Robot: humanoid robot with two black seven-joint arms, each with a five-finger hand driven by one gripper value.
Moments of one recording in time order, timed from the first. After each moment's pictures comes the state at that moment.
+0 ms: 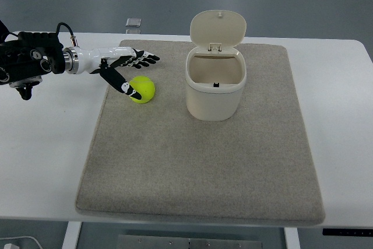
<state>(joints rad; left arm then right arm) -1.37 0.55 0.49 -0.93 0.48 -0.24 -0.44 0.04 0.00 -0.04 0.21 0.04 -0.08 0.14</state>
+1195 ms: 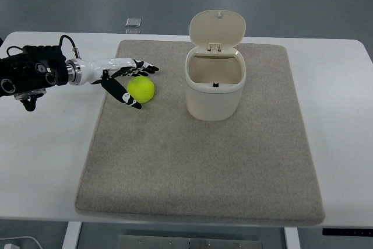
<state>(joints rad) -1.33 0.53 0.50 -0.94 0.47 -0.17 -0.44 0.04 0.00 -0.05 0.21 0.04 -0.08 0.14</state>
